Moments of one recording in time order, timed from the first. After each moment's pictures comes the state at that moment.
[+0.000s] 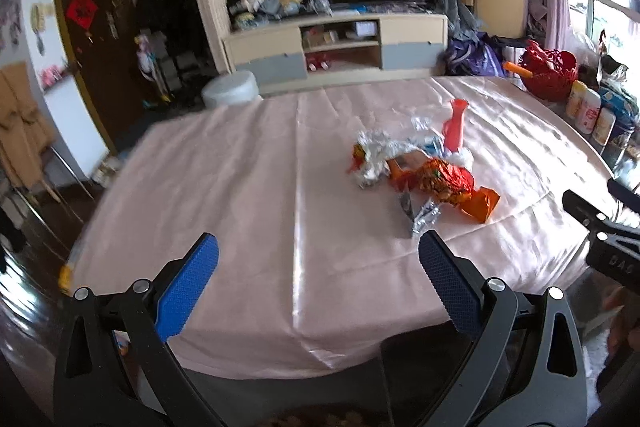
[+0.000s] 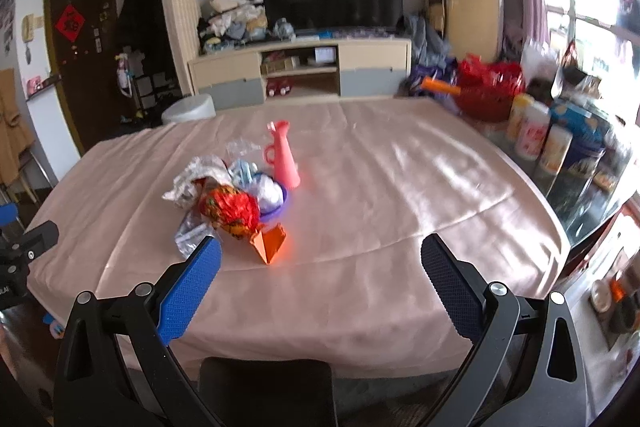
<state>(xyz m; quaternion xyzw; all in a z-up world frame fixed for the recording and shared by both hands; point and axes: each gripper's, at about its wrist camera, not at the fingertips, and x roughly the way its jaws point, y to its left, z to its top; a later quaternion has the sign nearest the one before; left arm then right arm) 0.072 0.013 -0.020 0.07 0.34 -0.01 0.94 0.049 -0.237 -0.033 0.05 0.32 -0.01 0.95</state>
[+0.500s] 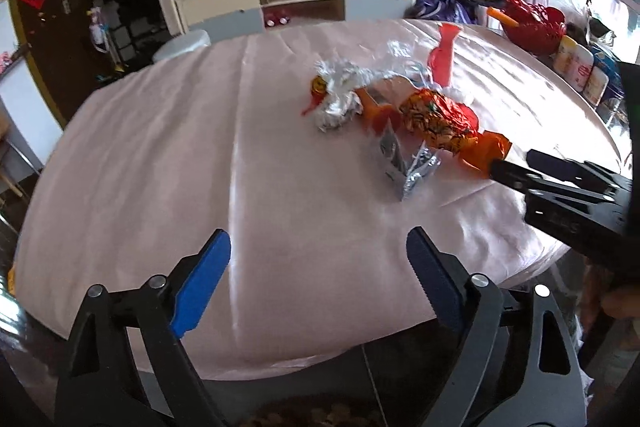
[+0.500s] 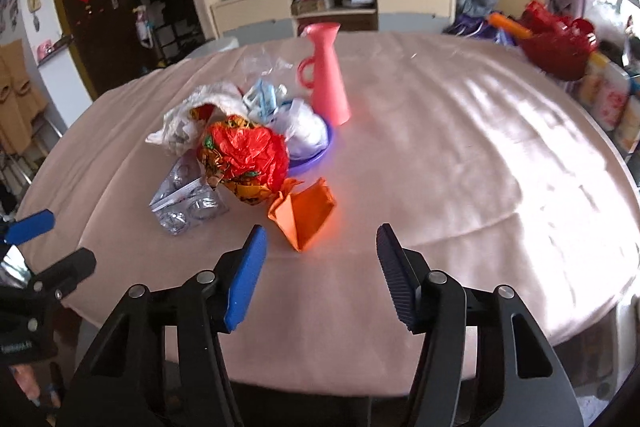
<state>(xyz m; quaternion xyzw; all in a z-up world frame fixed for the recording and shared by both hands) 0.119 0.002 -0.092 0.07 0.41 -0.08 0.90 0.124 -0.202 -0.107 0.05 0.40 0.06 0.91</state>
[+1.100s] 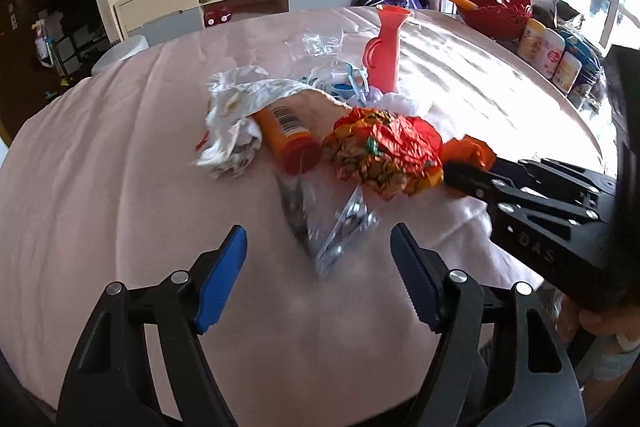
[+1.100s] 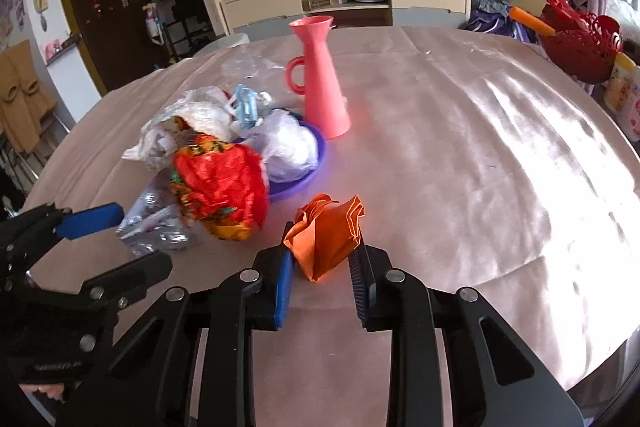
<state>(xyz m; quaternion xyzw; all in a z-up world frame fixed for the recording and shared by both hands) 0.179 -0.056 -0.116 0.07 0.43 -0.17 0.89 0.145 -0.220 -0.108 0.05 0.40 0.08 0.91</state>
